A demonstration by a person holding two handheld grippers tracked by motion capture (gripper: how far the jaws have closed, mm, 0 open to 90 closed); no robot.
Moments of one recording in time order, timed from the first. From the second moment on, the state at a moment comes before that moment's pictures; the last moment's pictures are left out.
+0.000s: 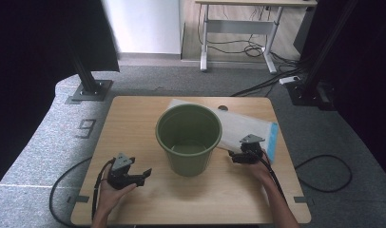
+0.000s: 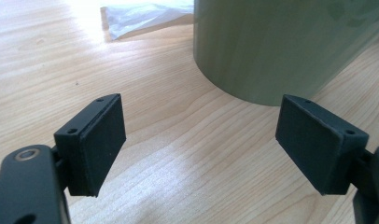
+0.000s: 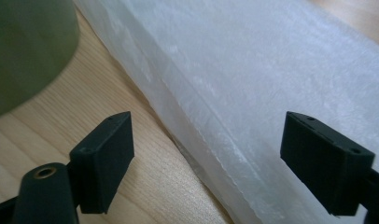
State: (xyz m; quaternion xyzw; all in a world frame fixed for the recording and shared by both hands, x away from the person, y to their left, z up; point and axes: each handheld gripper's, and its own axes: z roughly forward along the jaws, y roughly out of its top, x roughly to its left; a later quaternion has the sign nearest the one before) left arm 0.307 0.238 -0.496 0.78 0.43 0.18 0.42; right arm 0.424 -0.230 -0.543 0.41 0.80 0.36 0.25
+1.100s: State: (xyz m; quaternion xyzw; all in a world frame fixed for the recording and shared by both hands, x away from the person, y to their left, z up) left arm 0.317 0.253 -0.499 0.77 0.44 0.17 0.43; right arm 0.312 -0.317 -0.542 0.49 0.76 0.36 0.24
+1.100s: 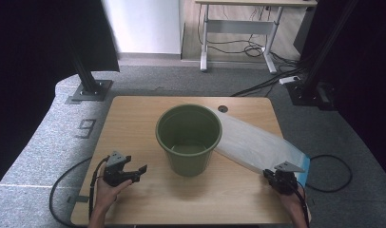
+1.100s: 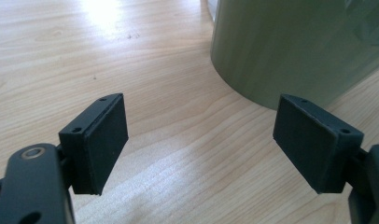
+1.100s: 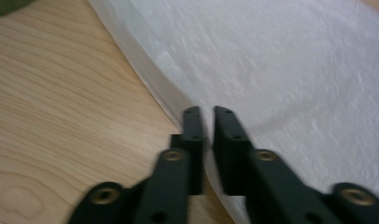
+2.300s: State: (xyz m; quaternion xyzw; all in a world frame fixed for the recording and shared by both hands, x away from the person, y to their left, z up) left arm 0.315 0.258 -0.493 0.74 0.47 0.20 0.44; right arm 0.374 -0.198 -0.550 0.39 0.82 0.36 0.22
